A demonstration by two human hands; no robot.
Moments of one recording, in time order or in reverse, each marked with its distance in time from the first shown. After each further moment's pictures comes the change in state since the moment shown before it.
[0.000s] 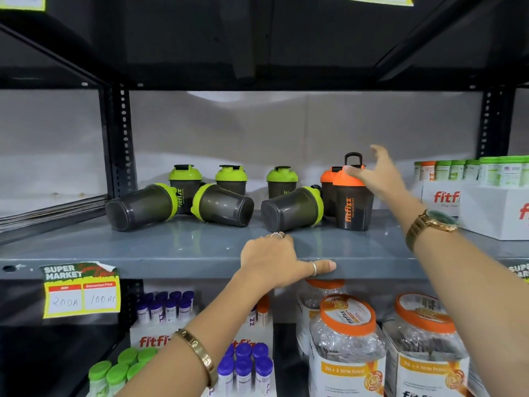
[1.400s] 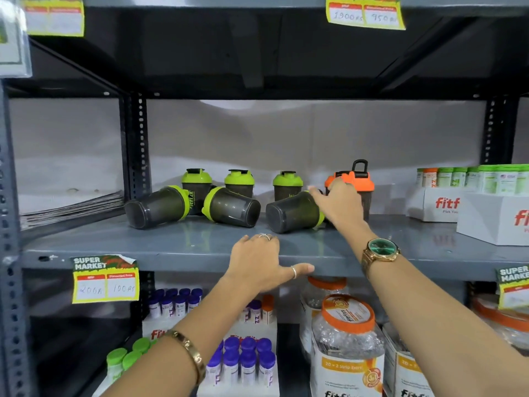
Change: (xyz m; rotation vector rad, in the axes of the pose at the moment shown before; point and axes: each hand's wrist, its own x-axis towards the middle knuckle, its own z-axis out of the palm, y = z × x) left_hand -0.028 -0.016 -0.008 0.120 0.141 -0.031; right_hand -0.049 -0.023 0.059 -0.219 0.053 -0.126
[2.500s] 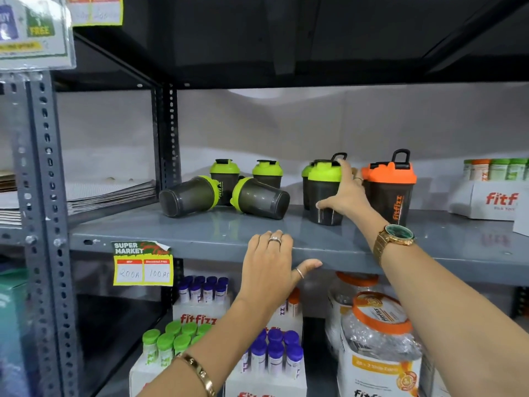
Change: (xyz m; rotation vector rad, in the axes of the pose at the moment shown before) left_hand -0.027 -0.023 0.034 -0.034 0.441 -0.023; right_hand 0.007 -0.018 0.036 0.160 -0.276 -0.029
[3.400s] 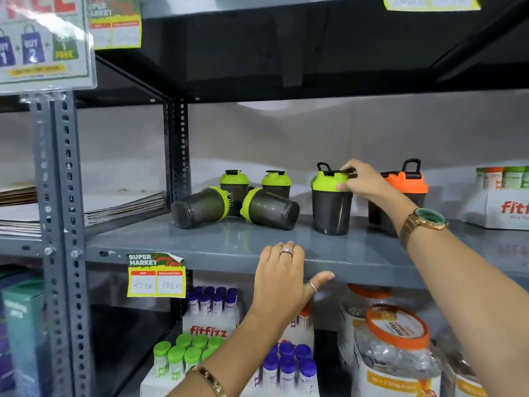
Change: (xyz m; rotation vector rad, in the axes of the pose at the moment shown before) left_hand -0.002 -0.001 0.002 0.003 0.016 -0.005; right_hand 0.029 -0.020 -0.032 0.016 -0.040 -0.060
